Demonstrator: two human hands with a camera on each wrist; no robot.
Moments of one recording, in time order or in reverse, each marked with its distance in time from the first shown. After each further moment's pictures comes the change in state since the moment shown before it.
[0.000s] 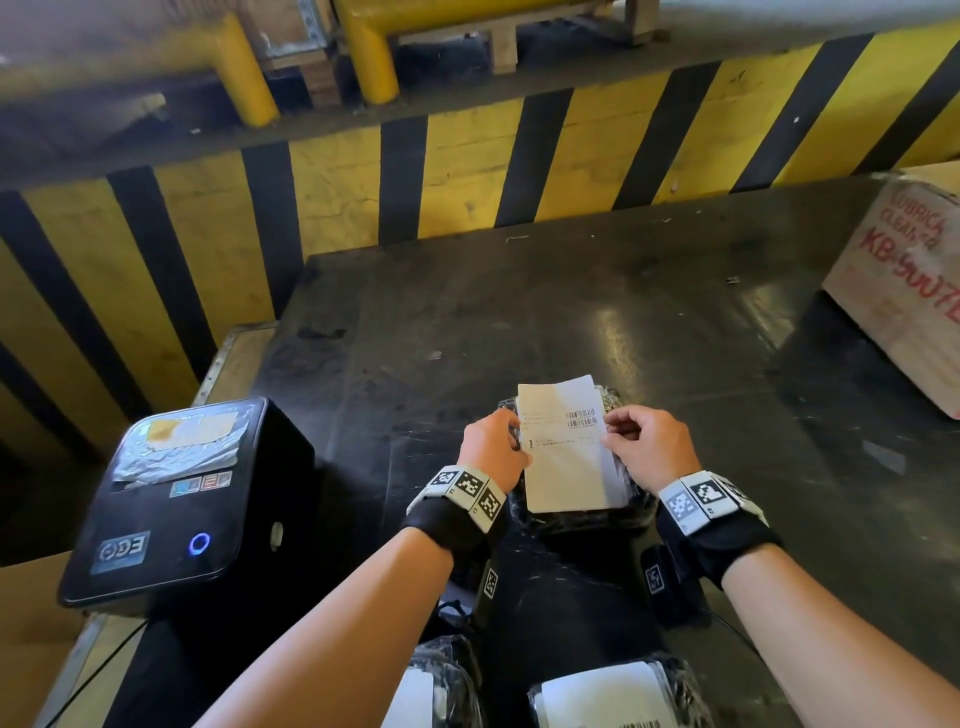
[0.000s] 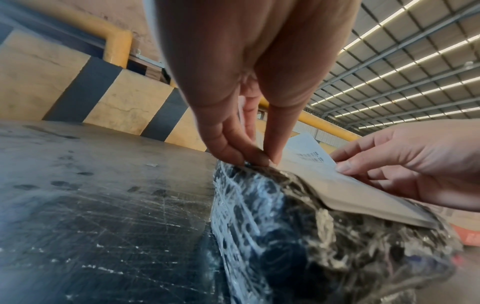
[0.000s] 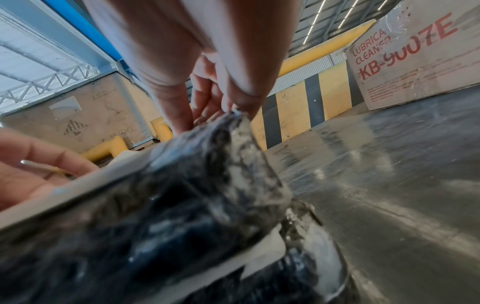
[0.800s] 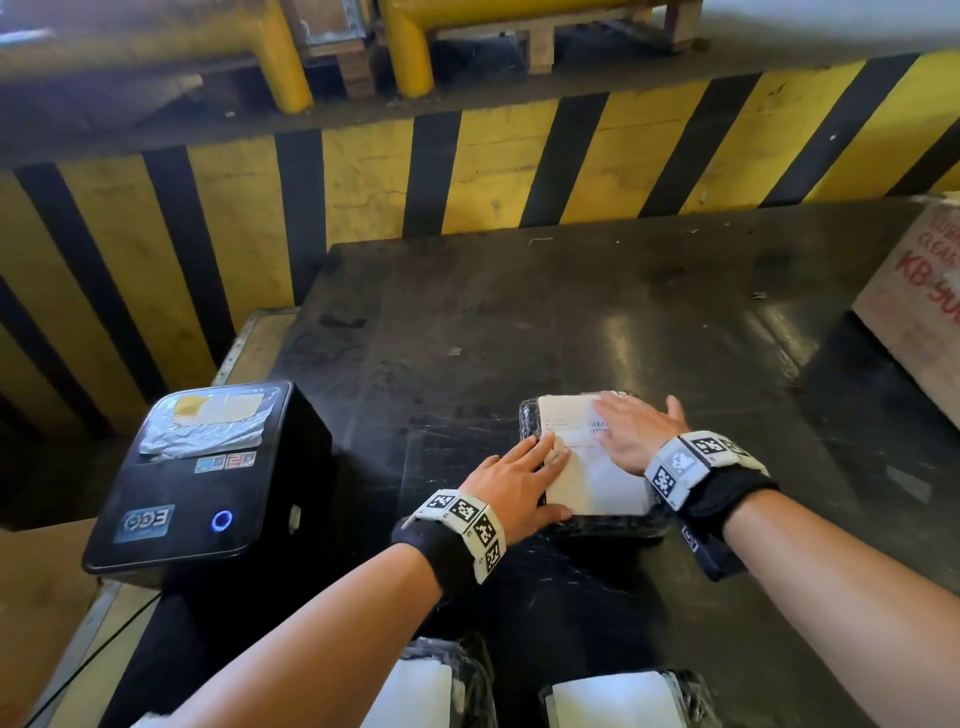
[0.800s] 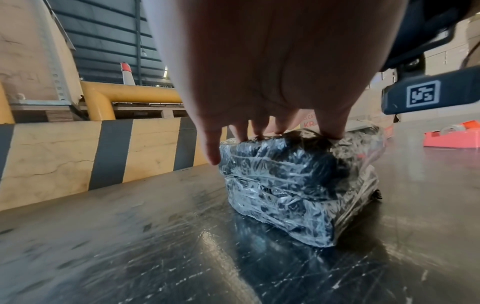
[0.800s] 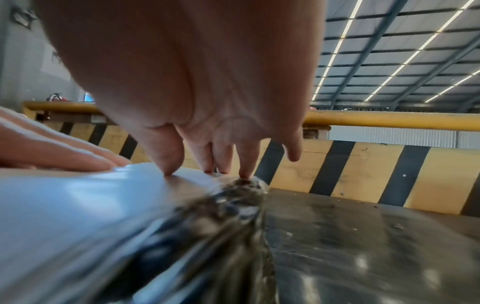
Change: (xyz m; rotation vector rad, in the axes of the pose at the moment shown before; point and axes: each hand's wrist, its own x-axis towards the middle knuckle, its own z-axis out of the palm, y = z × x) left_hand -0.021 -0.034 0.007 0.696 -0.260 0.458; right_hand 0.031 -0.036 0.013 -0.852 -0.497 -0.136
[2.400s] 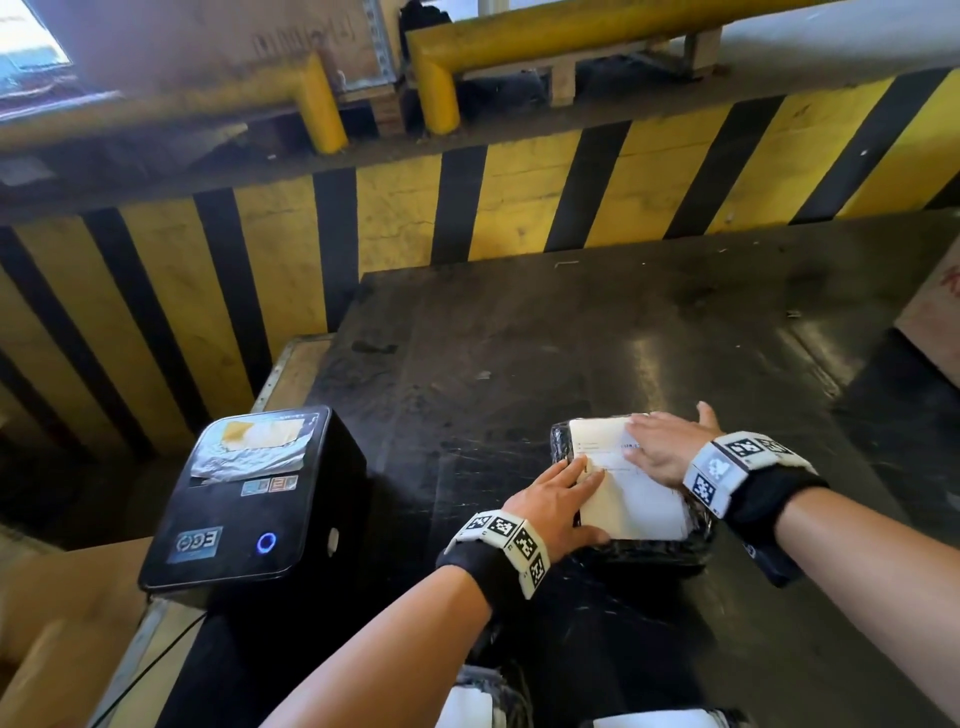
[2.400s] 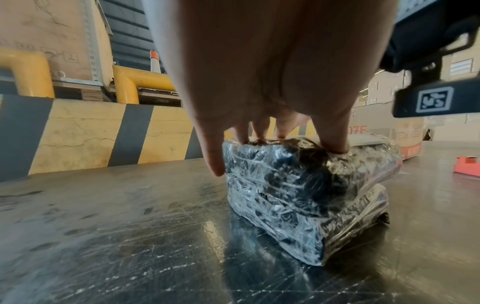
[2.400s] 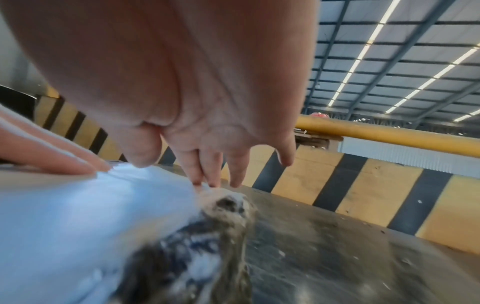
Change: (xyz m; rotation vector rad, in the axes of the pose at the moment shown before) left_hand -0.001 0.007 -0.014 -0.224 -0.027 -0.060; right_hand -0.006 -0.007 -0.023 -0.163 -0.106 -0.047
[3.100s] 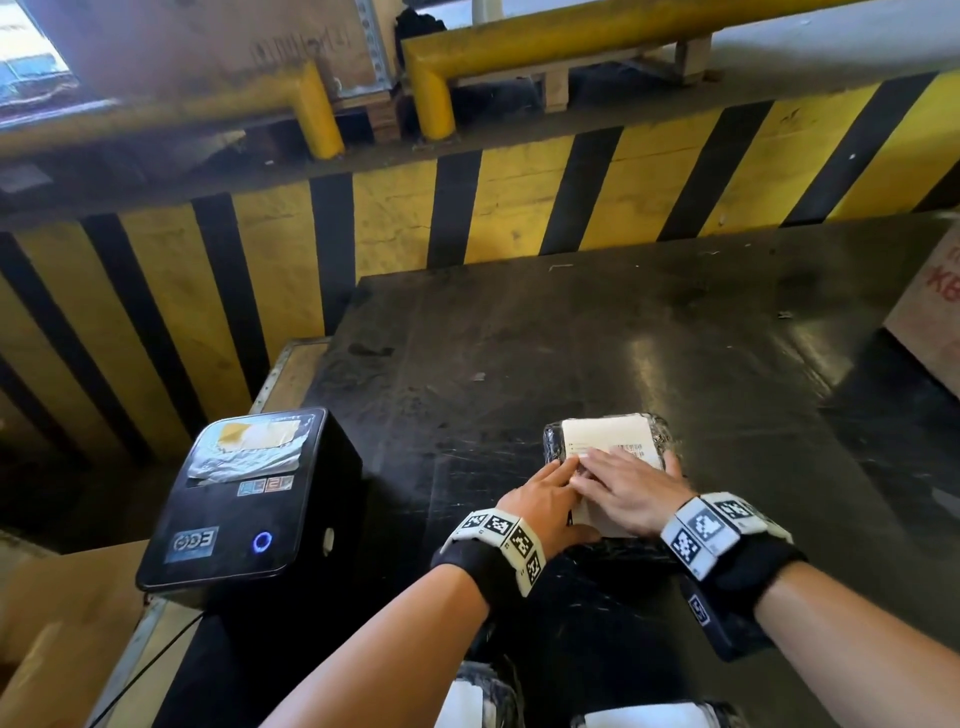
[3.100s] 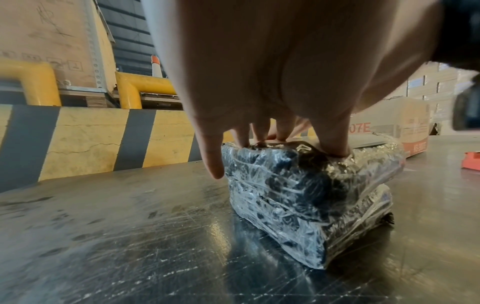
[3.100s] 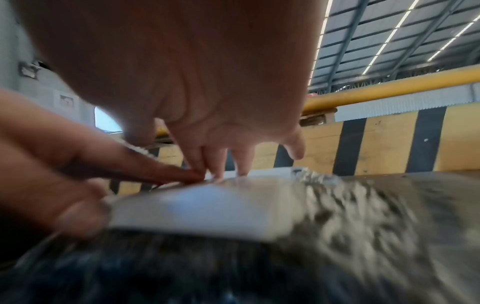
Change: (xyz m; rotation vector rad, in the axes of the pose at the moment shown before) left_hand 0.005 0.001 0.008 -0.015 0.061 0.002; right_hand -0.025 -0.033 0.033 0.273 0.029 -0.102
